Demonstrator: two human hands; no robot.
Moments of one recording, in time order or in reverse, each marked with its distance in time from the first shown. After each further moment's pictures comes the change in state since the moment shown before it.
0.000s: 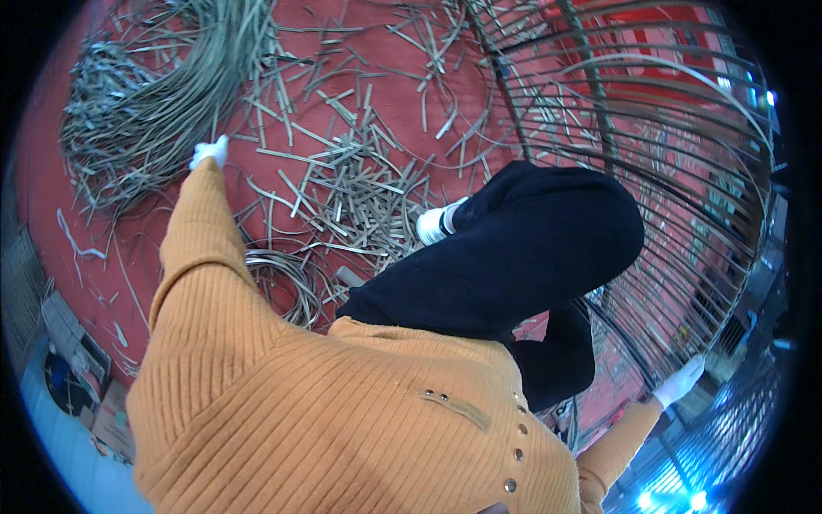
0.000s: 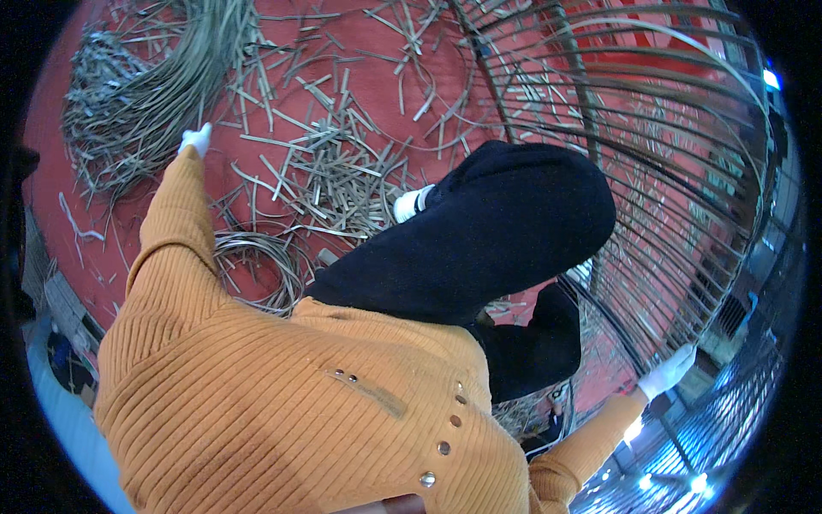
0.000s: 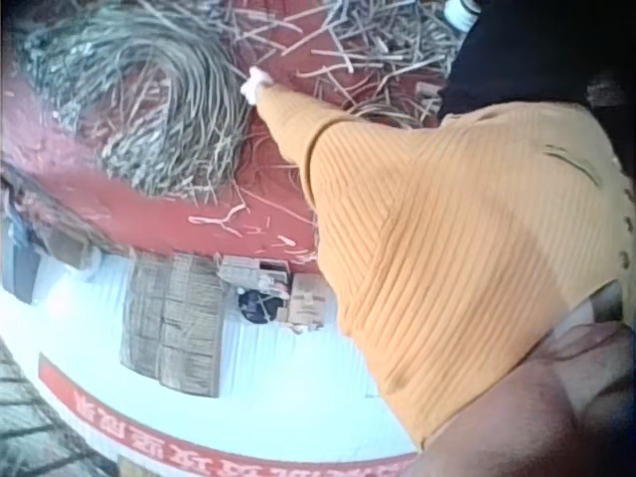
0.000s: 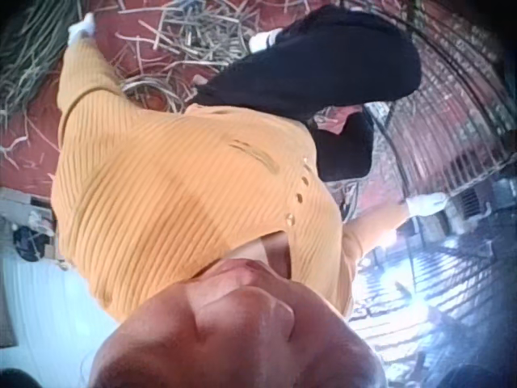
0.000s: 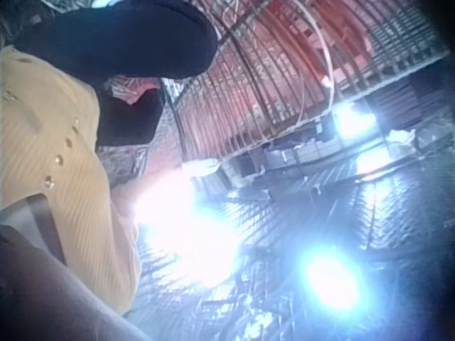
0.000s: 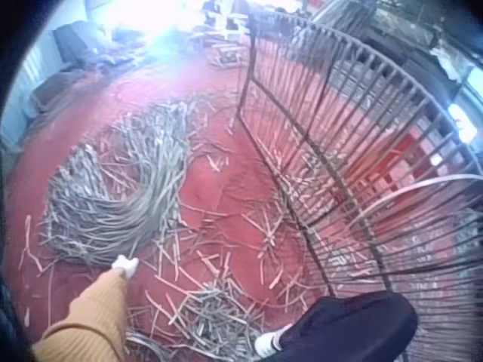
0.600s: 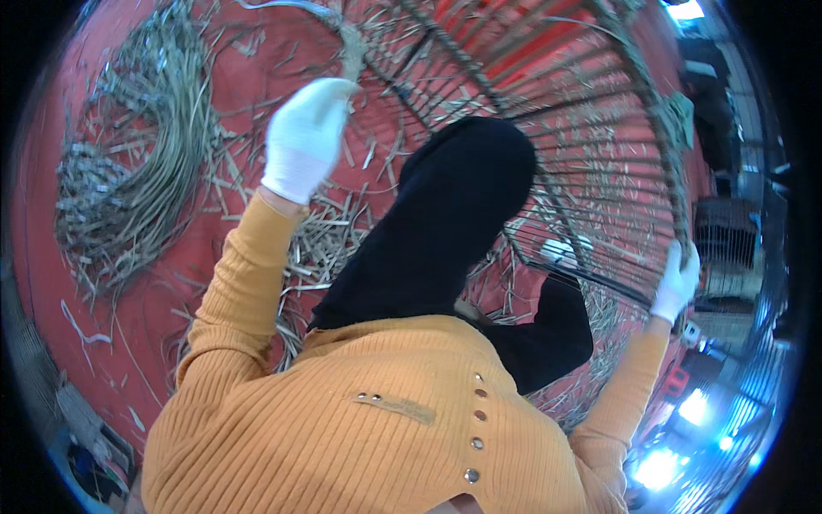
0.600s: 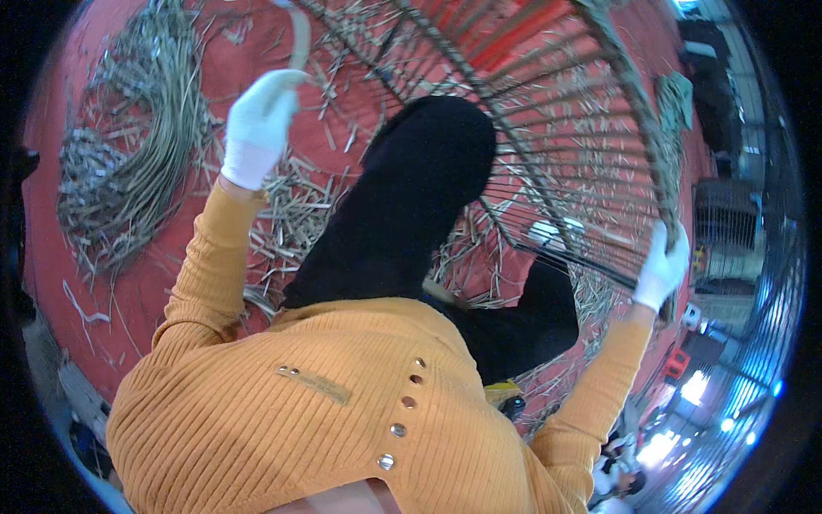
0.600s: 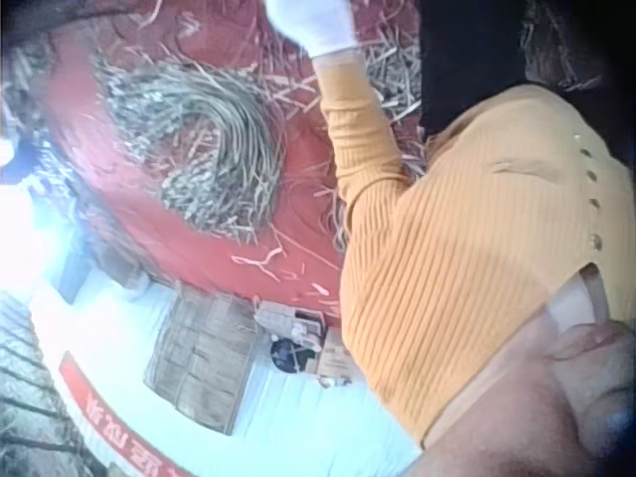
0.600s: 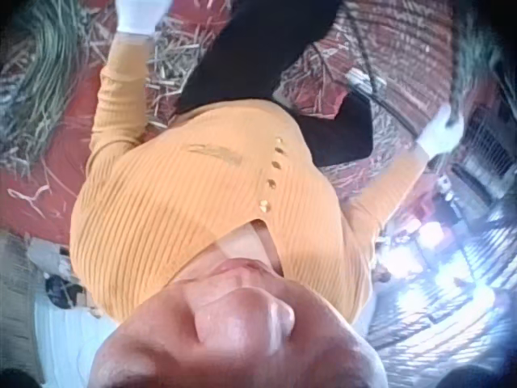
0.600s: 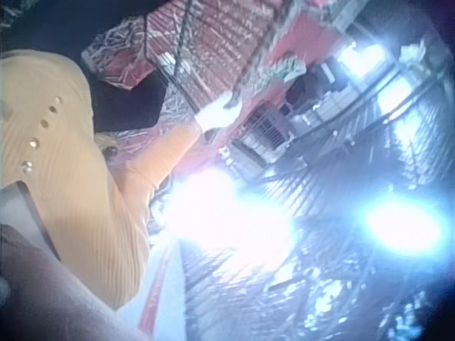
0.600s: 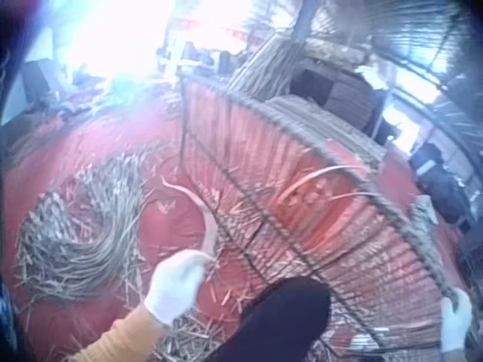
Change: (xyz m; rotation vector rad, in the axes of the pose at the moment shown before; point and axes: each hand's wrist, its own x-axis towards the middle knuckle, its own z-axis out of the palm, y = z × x) left_hand -0.482 0.190 -0.134 -0.950 0.021 1.642; right_hand -0.028 -0.042 0.015 0.208 0.049 -0.130
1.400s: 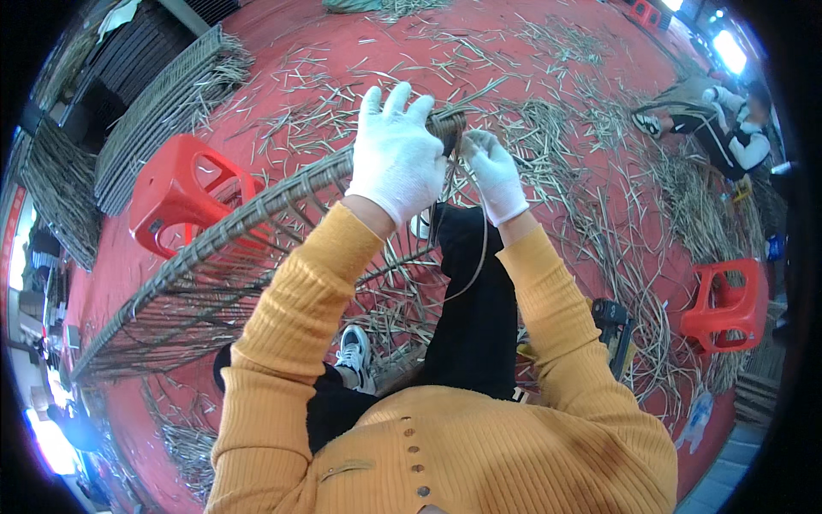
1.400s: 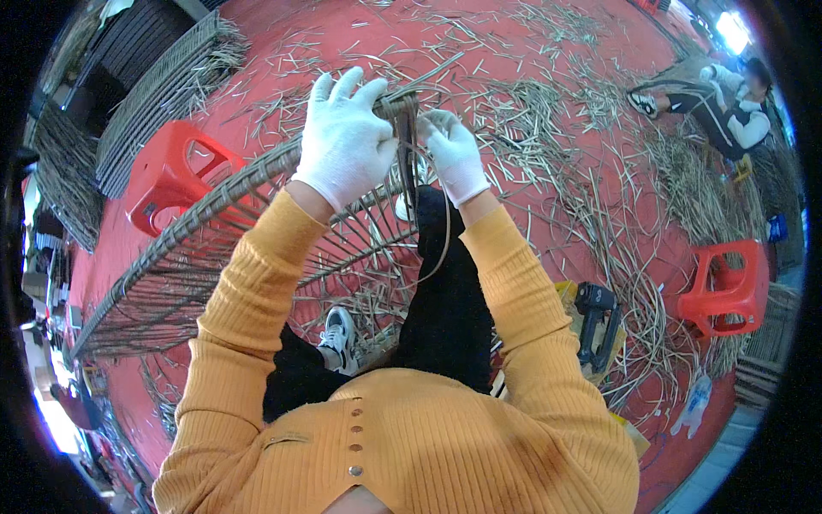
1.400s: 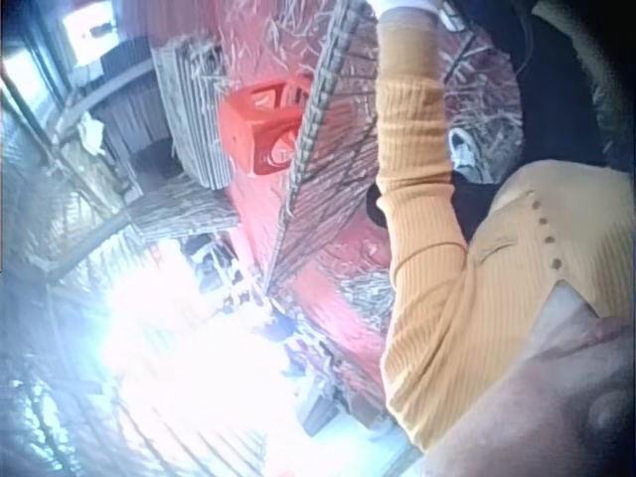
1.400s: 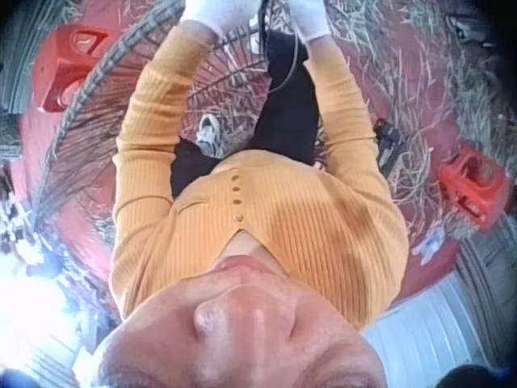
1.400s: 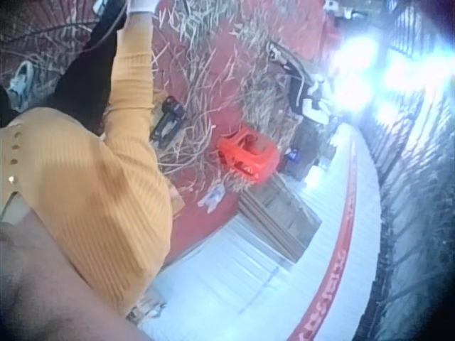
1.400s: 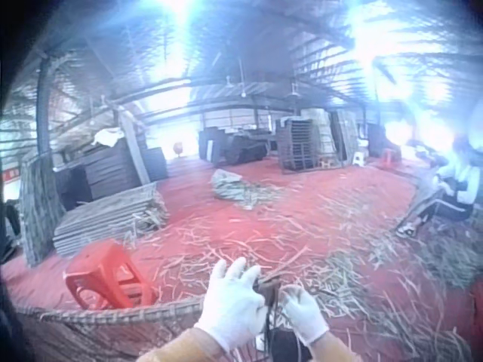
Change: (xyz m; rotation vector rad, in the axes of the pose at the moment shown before) left_hand -0.058 0.392 0.483 0.327 -0.840 1.380; right_hand -0.124 0.148 0.011 1.232 0.486 0.755
